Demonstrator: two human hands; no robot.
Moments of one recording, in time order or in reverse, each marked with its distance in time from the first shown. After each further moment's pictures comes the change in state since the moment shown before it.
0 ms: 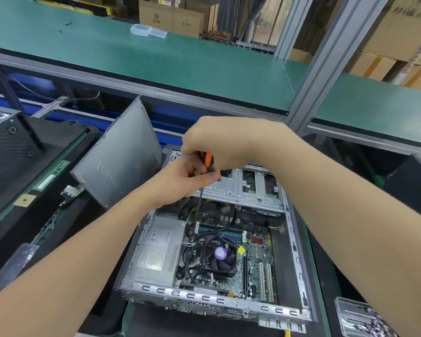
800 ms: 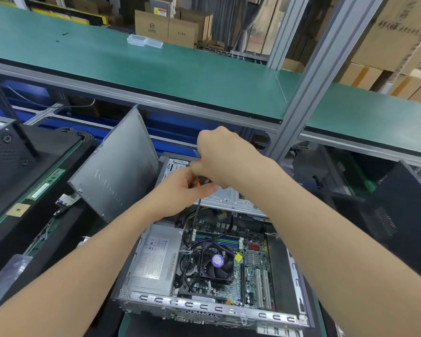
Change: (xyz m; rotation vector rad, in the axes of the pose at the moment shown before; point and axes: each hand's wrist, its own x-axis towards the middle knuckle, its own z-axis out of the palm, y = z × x) left_hand -0.001 0.003 0.009 0.070 0.032 0.038; right_hand 0.002 -0.020 0.024 0.261 0.283 0.562
